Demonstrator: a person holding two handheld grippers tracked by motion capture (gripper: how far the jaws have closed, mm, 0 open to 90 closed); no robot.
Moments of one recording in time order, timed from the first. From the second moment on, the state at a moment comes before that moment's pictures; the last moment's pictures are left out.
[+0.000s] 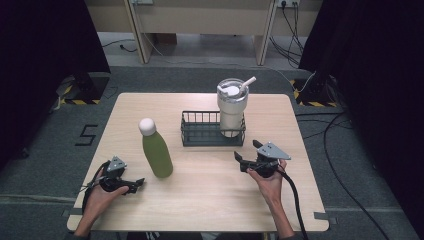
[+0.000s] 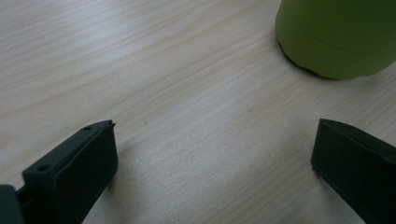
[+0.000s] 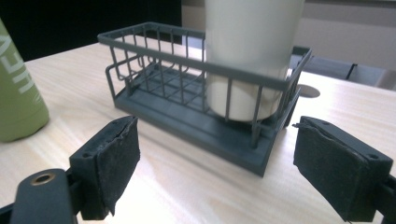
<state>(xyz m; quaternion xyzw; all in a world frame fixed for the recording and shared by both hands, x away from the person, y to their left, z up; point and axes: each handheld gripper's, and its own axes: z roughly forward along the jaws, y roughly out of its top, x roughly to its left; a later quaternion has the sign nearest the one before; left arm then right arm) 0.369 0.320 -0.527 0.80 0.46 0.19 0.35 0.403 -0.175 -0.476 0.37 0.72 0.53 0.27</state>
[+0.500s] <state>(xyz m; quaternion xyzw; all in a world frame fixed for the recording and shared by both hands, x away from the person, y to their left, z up) 0.369 0.320 -0.527 0.80 0.46 0.19 0.35 0.378 -0.174 -0.492 0.36 0.75 0.50 0.23</state>
